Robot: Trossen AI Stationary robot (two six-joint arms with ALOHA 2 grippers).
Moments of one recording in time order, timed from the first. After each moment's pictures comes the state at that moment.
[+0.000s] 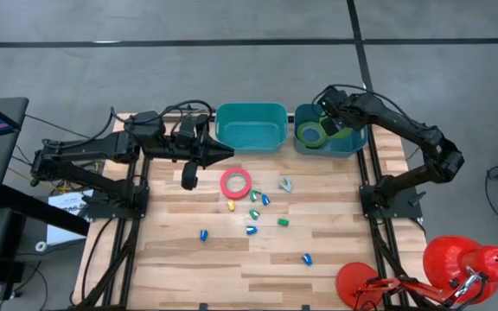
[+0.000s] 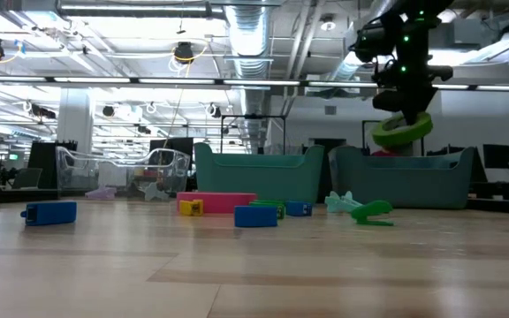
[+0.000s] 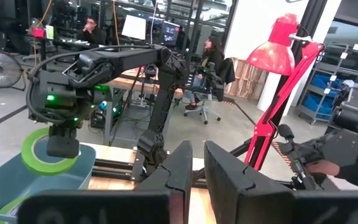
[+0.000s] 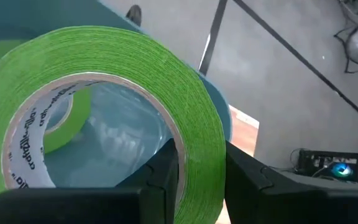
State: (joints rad) left arm 0.05 1.14 1.21 -0.06 0.10 -0.19; right arm -0.73 1.38 1.18 -1.12 0.70 0.29
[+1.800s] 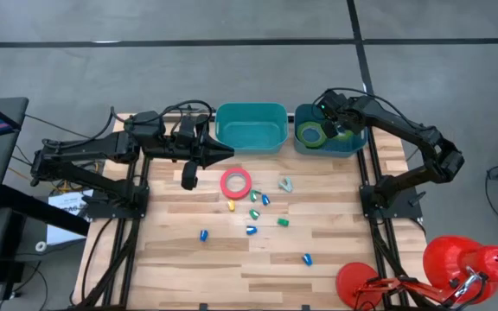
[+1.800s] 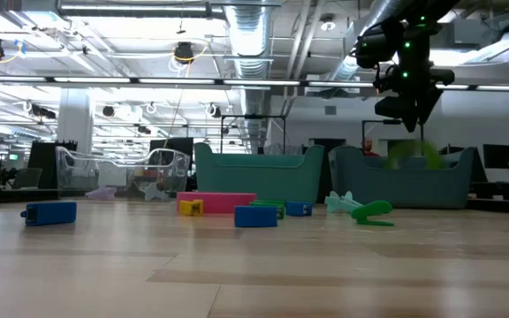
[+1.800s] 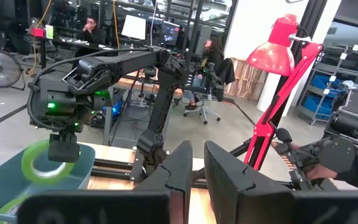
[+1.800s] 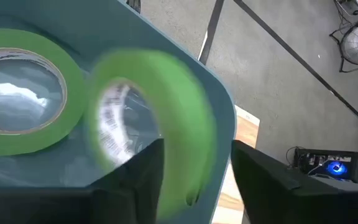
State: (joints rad) left arm 0.05 1.14 1.21 -0.06 0.10 -0.19; right arm -0.73 1.38 1.14 -1.09 0.71 0.29
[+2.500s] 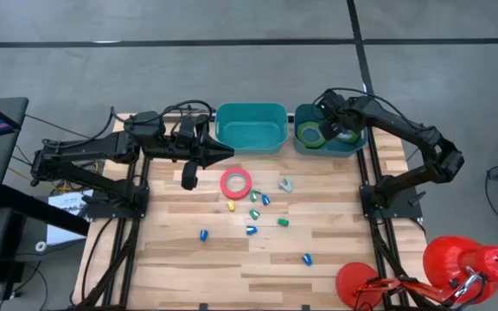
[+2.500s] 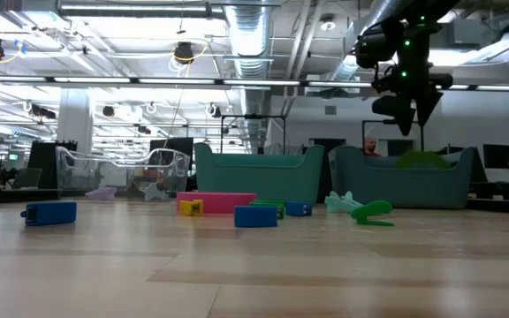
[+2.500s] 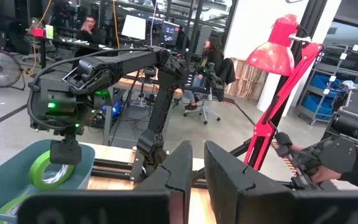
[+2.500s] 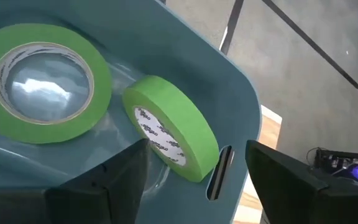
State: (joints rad) left arm 0.05 1.14 1.21 -0.06 0.10 -0.19; right arm -0.73 1.38 1.14 -1.09 0.62 0.29
